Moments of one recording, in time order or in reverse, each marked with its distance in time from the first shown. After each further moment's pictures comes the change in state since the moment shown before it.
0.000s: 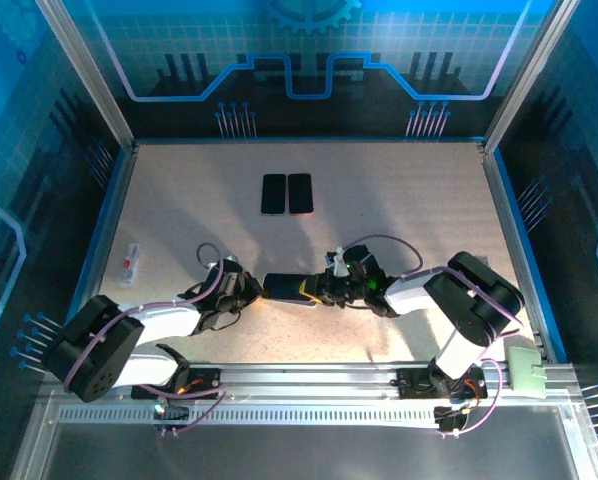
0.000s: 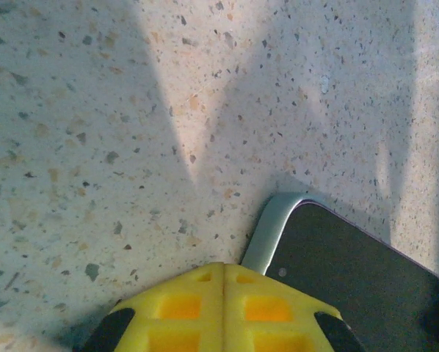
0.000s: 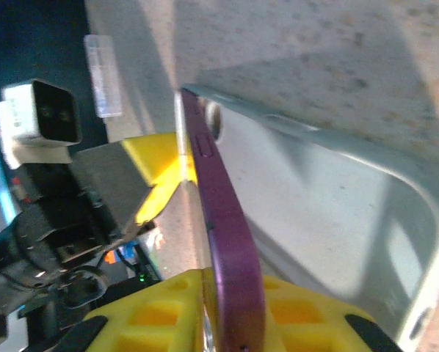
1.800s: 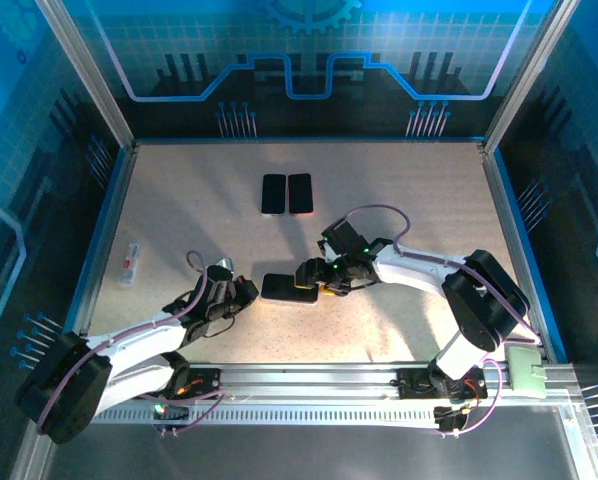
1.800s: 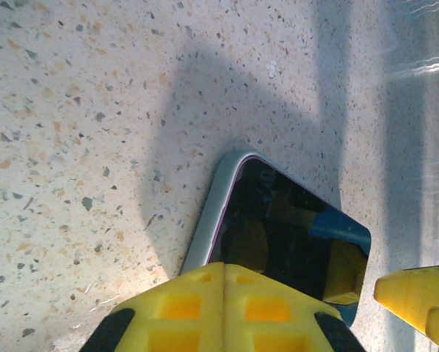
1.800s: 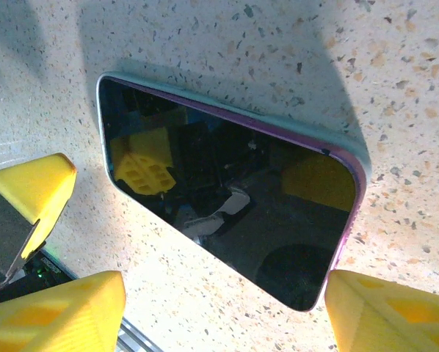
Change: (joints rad) left arm -0.008 -0.248 -0.057 -0.115 0.011 -0.009; right arm 0.009 -0.045 0.418 -0.900 0.133 -0.332
